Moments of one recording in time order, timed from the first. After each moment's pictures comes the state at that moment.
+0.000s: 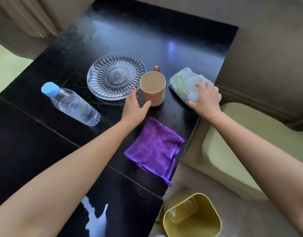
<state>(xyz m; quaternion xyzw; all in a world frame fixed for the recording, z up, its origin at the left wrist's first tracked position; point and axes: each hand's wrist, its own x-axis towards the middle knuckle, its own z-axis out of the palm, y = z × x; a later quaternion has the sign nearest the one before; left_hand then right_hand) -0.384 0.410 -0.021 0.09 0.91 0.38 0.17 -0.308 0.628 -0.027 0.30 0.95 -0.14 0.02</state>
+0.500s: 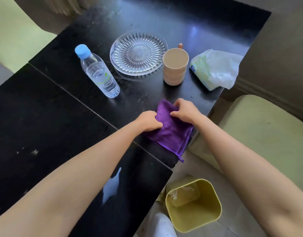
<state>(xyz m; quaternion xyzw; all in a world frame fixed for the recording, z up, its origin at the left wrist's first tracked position) -0.301 0.356 -0.033 0.13 0.91 0.17 0.36 -0.278 0.512 -0.050 0.18 0.91 -0.30 0.21</state>
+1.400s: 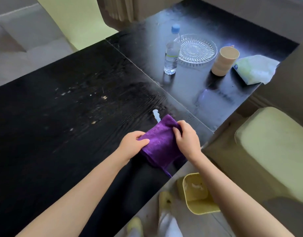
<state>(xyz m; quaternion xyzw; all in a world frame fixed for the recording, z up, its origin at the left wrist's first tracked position) -0.073 0.079 0.002 -0.11 0.82 0.51 0.25 -0.070 0.270 -0.029 0.10 0.93 -0.34 0.01</state>
